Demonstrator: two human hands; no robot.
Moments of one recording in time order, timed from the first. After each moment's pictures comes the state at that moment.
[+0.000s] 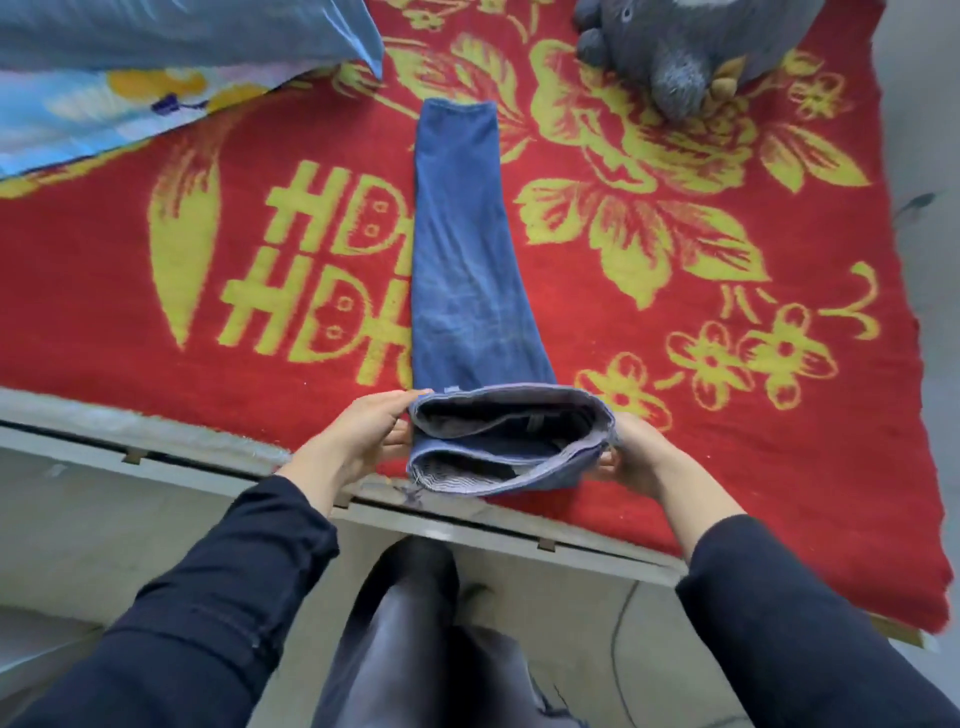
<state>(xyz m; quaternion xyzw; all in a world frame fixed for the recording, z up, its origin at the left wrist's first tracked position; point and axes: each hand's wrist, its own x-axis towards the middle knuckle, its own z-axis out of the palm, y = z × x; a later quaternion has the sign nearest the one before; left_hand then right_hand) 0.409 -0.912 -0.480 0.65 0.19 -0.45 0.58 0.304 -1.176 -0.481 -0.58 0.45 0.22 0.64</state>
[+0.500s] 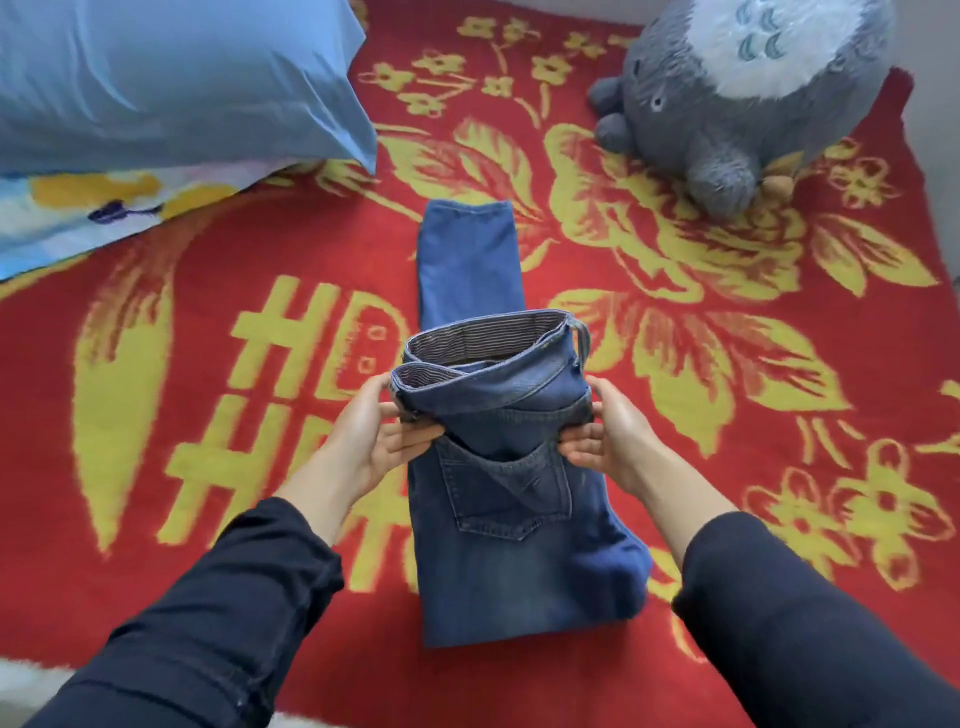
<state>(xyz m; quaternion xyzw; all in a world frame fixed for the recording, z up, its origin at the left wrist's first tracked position) 0.668 -0.969 -0.541 0.59 0.26 -0.40 0.65 0.584 -1.207 -0.538 -0.56 0.51 0.15 0.63</state>
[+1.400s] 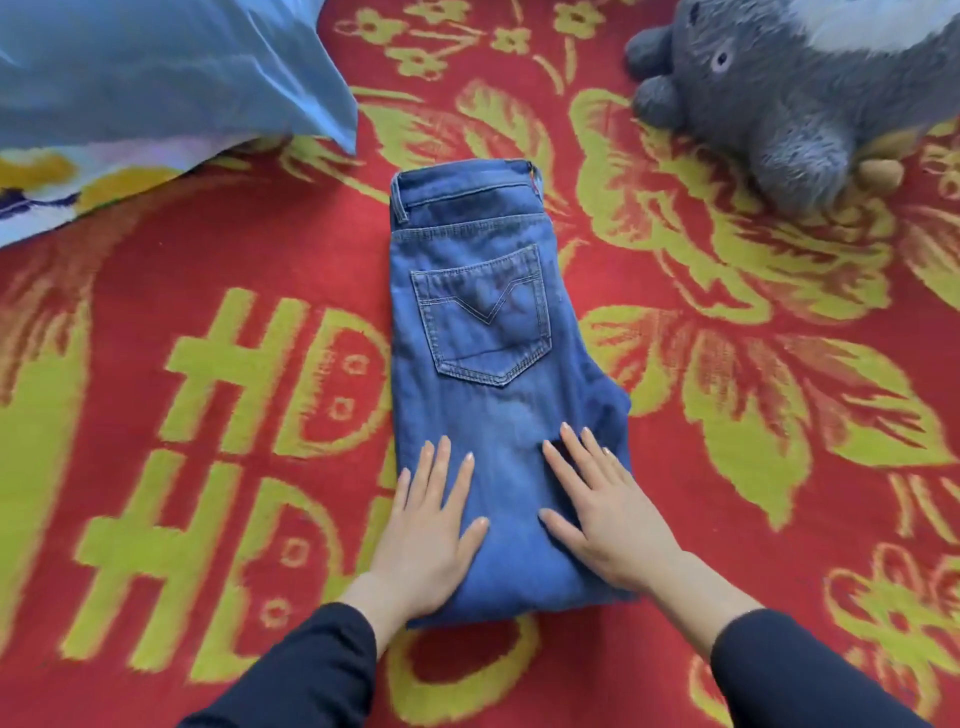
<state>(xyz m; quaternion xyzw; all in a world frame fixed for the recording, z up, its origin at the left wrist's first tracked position) 0.647 -1.004 -0.679 0.91 -0.29 -0.27 0.11 0.586 -1.224 -0.648 -0.97 0.02 0.22 0.12</state>
